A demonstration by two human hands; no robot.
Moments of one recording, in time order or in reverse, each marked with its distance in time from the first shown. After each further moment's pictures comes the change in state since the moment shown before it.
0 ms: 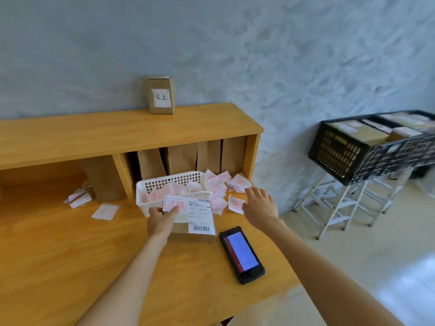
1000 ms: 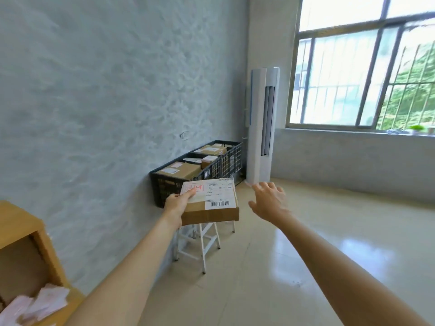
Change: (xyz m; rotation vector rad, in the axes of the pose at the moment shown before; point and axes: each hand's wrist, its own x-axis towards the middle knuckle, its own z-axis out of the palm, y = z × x) left_hand -0.301 0.231 0.408 -0.042 -0.962 0.232; right_hand -0.197 0.420 -0.186 -0.189 0.349 0.714
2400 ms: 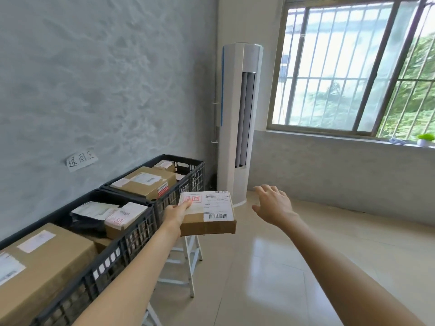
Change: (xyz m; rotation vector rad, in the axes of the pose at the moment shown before) left_hand 0.689 0.058 0.483 0.034 -0.064 -0.164; right_hand 0.685 0.342 0.270 -0.035 -0.136 0.101
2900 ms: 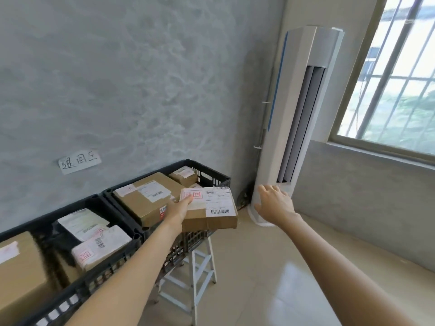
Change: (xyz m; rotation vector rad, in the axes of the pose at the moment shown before) left_hand 0.214 0.087 0.091 -0.161 0.280 0.020; right_hand 0.316 0.026 0.054 0.025 -0.029 -0.301
